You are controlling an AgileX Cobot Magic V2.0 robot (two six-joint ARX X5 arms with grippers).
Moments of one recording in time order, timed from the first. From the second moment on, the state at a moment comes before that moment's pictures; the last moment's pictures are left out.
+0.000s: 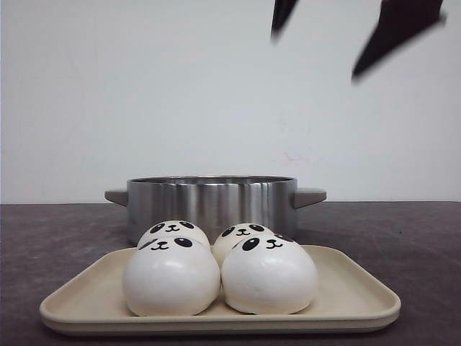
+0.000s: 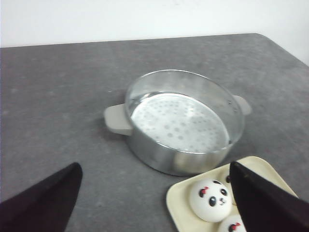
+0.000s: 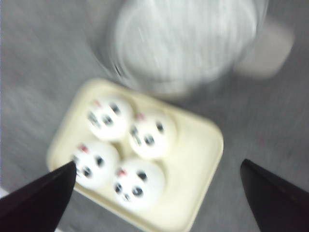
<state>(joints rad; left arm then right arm) -0.23 0.56 0.85 -0.65 0.26 -0.04 0.64 1.34 1.27 -0.91 -0.13 0.35</state>
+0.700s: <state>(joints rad) -0.35 0.56 0.85 -0.67 0.26 -0.04 0.69 1.81 1.27 -0.74 -0.16 0.40</state>
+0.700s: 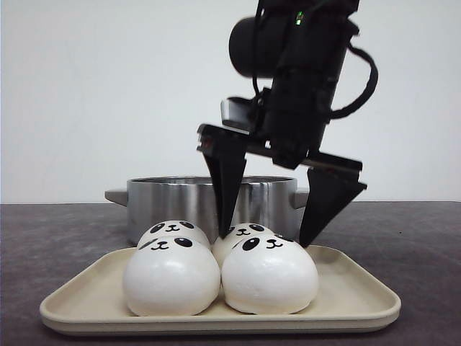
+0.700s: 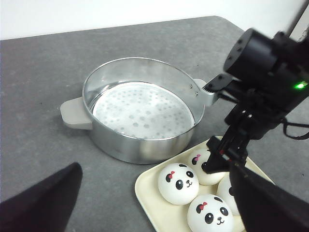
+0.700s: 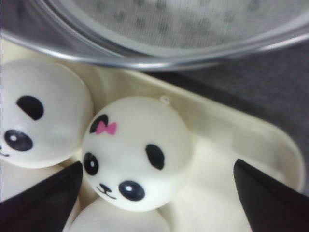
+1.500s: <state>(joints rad) -0.35 0.56 0.85 -0.67 0.26 -0.04 0.74 1.77 1.33 -0.80 -0.20 0.42</state>
